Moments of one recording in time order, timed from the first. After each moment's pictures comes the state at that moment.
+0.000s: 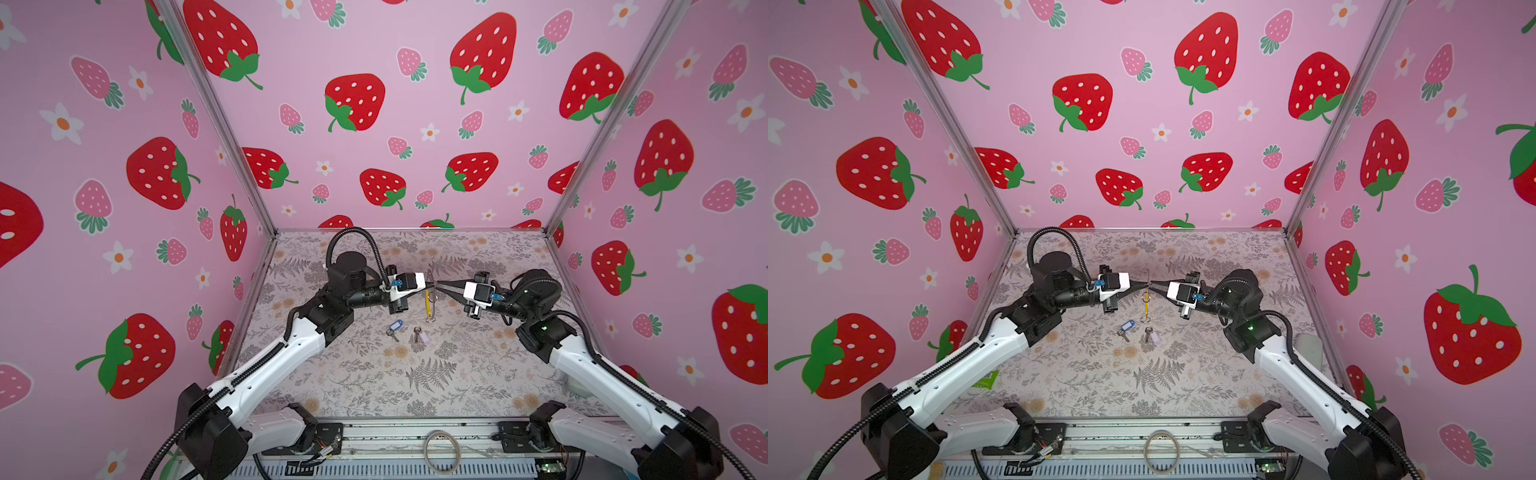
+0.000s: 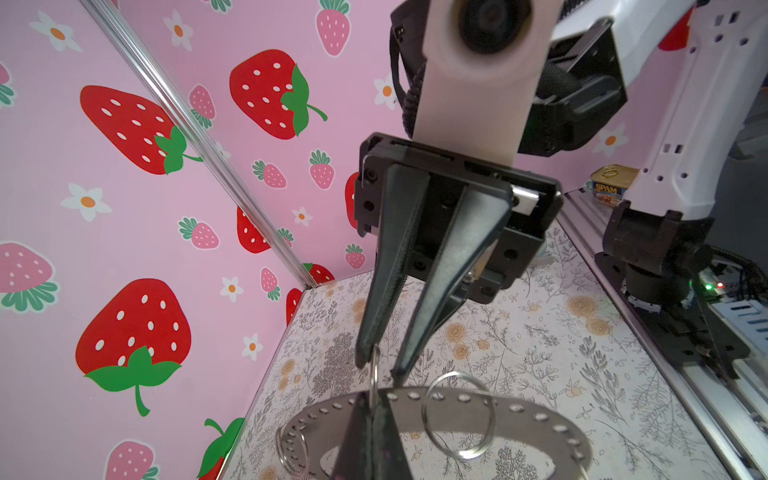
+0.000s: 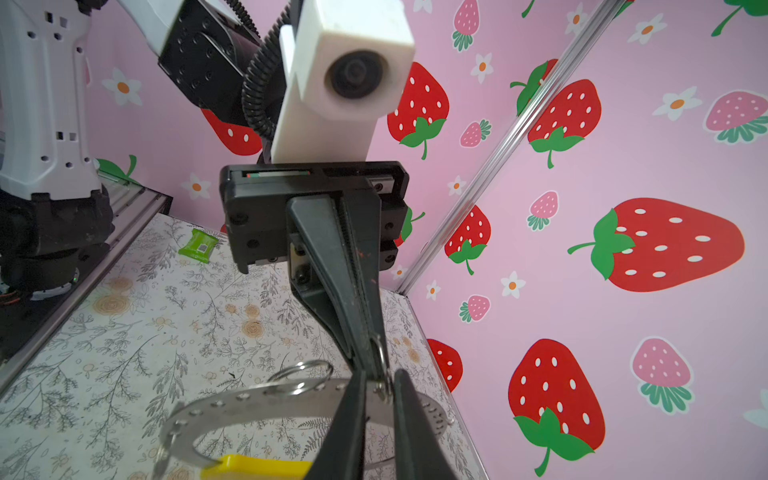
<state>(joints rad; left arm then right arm) -0.61 1.22 1.04 0.05 0.72 0.60 0.62 1.06 0.80 0.37 -0.79 -0.52</state>
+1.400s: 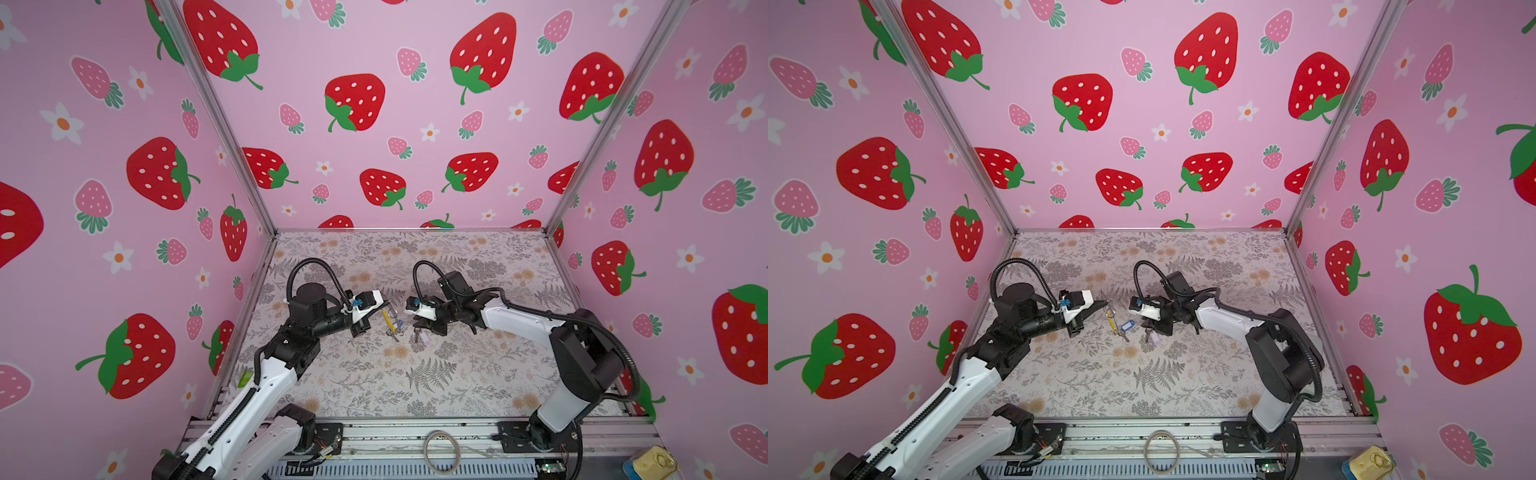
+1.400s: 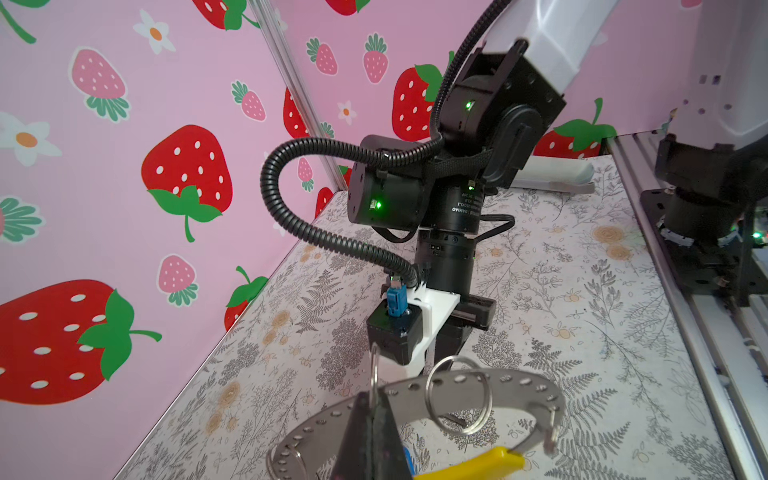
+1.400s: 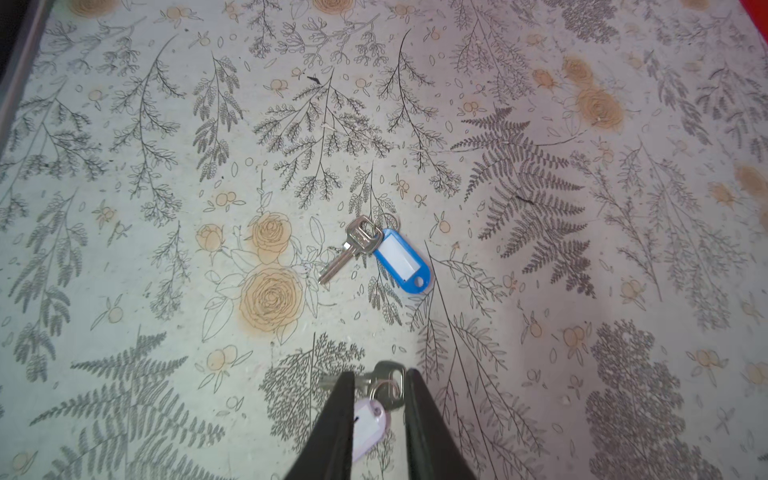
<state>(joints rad) -0.34 0.87 0.69 -0.08 0.70 0.58 0.77 1.73 1.06 -0.25 -0.49 -0.72</state>
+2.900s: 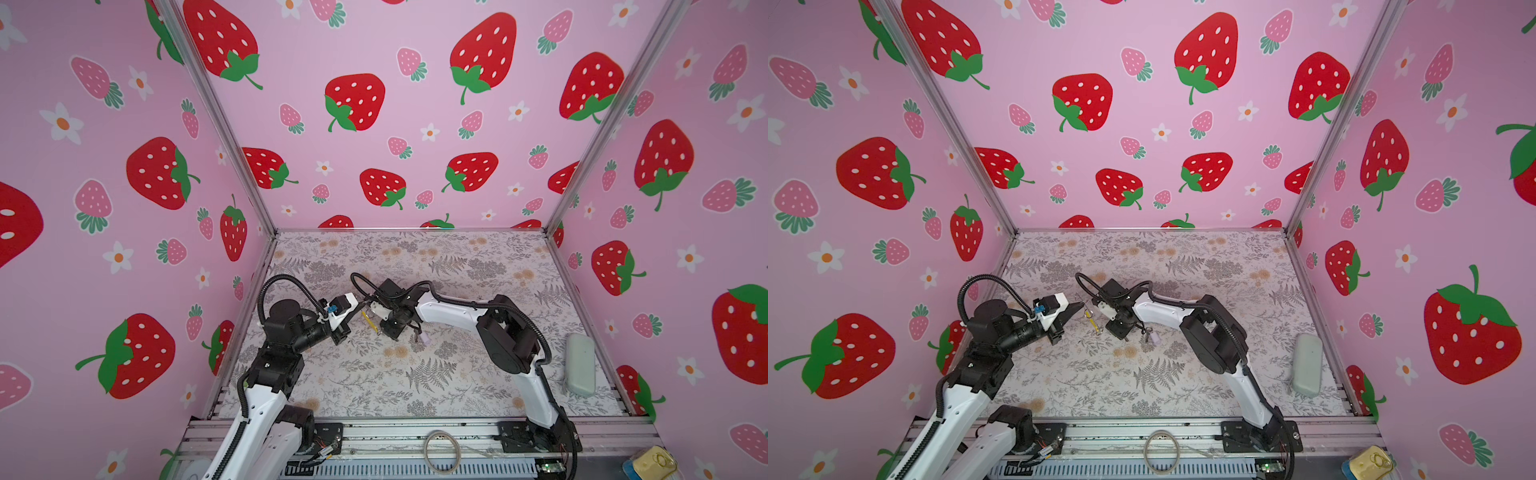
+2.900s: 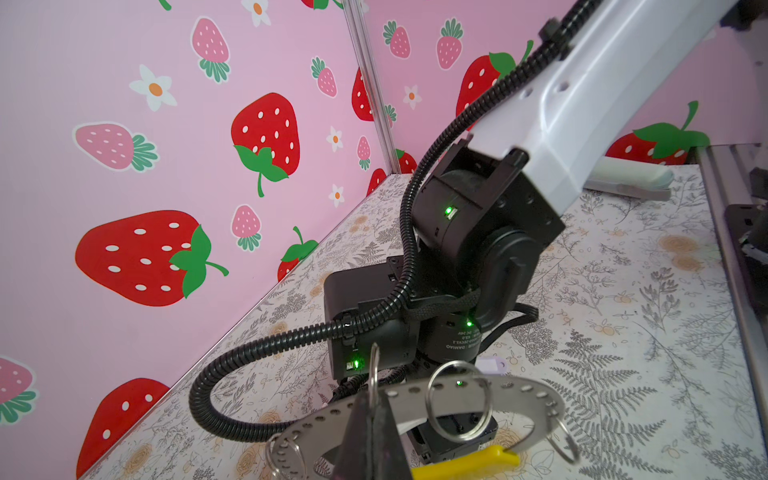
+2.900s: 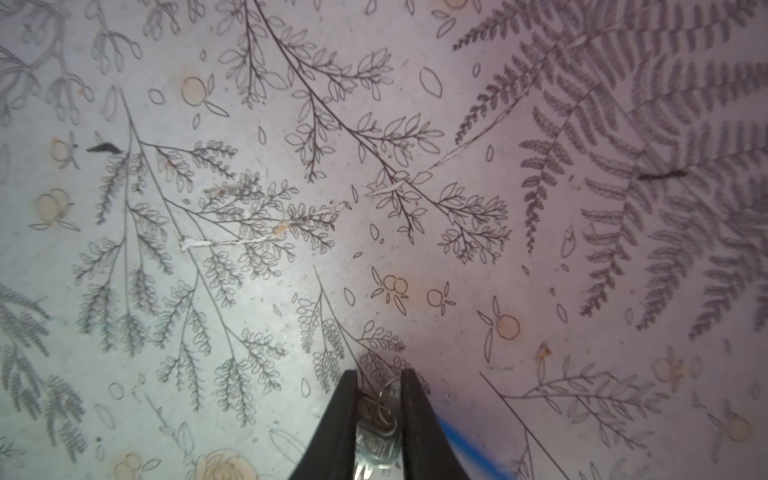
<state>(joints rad) -0.16 0.68 0.57 -0.10 0.72 0.50 1.02 2.18 1.62 -0.61 -0.06 -0.09</state>
